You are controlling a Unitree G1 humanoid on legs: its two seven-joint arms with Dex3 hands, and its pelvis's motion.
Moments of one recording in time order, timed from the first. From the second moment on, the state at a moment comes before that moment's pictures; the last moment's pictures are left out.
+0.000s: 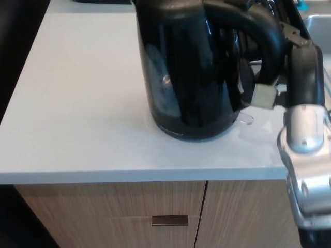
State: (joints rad) left_arm 0.38 0.18 0.40 1.07 -0.16 -0.26 0.07; right_arm -0.56 -0.04 0.04 -0.06 -0.34 0.58 -0.23
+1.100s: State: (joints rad) left_arm 0.42 0.20 0.35 1.16 -0.14 -0.33 0.06; right_arm -0.60 0.10 -0.13 -0.07 -0.13 0.40 -0.35
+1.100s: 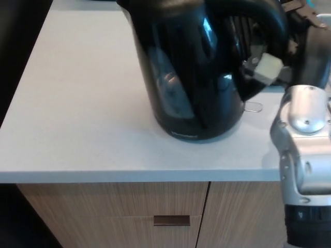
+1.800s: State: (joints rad) left_arm 0.44 0.18 0.33 1.13 -0.13 -0.33 0.06; right_arm -0.62 0.10 -0.30 -0.12 0.17 0.50 -0.42
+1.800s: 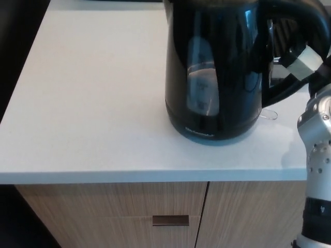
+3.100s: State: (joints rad) left_arm 0.43 0.18 0.32 1.14 -0.12 -0.33 0.07; right_arm -0.63 0.08 -0.36 -0.48 0.68 0.86 -0.70
